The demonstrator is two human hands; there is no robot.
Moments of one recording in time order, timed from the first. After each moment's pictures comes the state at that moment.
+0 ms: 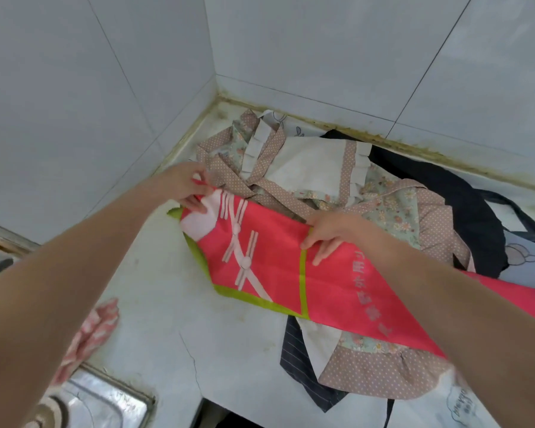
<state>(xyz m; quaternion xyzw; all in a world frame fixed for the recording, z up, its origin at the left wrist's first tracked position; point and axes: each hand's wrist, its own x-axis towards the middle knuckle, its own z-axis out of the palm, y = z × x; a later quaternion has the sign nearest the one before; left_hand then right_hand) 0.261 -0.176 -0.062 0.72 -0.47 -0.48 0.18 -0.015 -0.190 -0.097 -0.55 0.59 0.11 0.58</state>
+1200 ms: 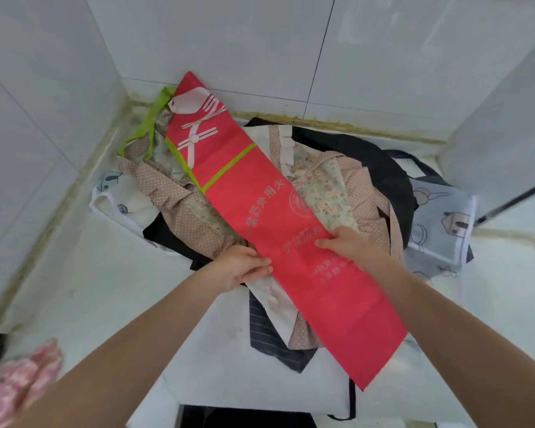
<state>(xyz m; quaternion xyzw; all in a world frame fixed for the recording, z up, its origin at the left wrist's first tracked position) 0.081 -0.087 -0.132 0.59 -0.30 -0.73 0.18 -0.140 -0.098 -0.135 -0.47 0.78 -0.09 0.41</state>
